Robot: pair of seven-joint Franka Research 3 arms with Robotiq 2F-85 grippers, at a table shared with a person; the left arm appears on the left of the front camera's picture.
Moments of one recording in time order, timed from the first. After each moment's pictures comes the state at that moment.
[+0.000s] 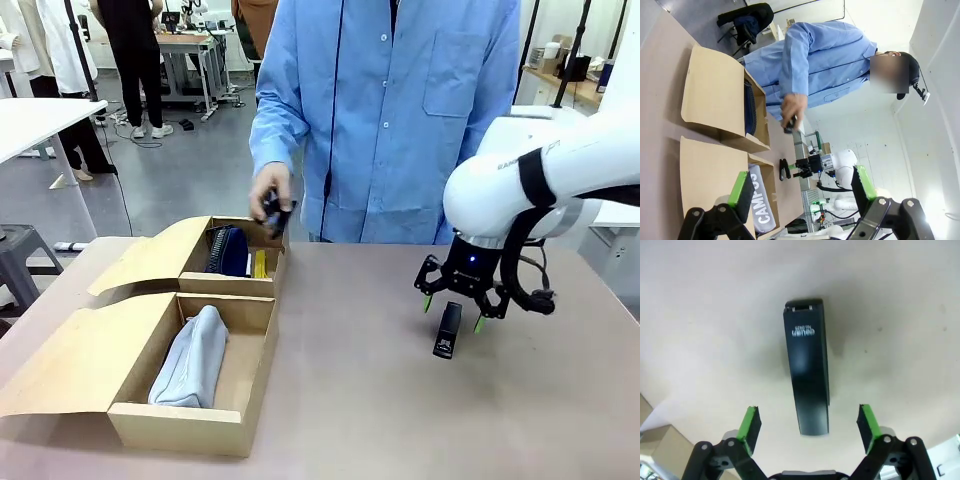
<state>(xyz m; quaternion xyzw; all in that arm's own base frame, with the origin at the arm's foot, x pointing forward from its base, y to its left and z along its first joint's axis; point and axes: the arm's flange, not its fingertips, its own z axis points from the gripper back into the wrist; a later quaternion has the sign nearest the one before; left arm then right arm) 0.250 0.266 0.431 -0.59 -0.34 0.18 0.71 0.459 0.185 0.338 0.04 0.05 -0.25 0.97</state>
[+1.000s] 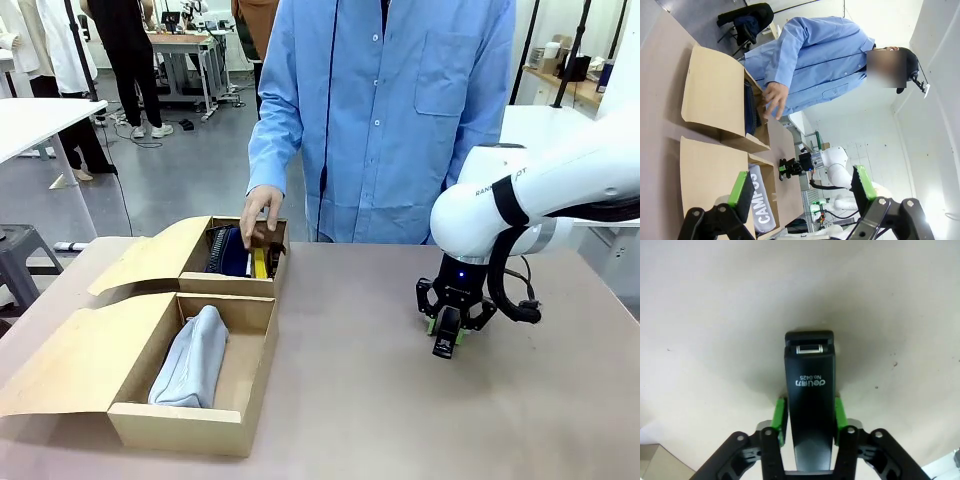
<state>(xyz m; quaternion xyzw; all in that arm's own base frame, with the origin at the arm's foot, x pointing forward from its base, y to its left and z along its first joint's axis) 0.250 0.266 0.431 -0.59 -0.34 0.18 0.71 0.476 0.189 0.303 0.02 0.06 -0.23 0.97</state>
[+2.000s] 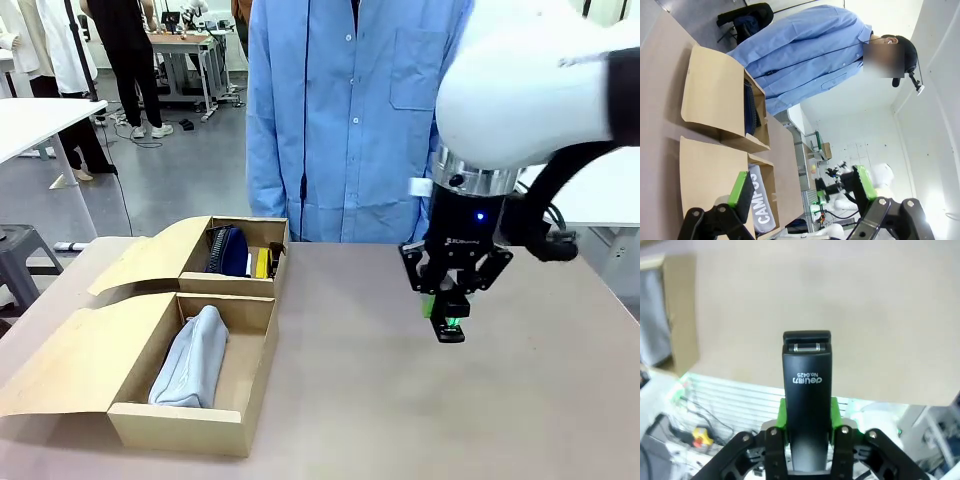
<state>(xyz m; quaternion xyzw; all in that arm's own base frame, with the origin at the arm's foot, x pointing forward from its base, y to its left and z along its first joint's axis) 0.250 0.266 0.432 -0.59 -0.34 0.18 0.71 0.320 0.276 0.499 0.02 0.03 0.07 1.00</state>
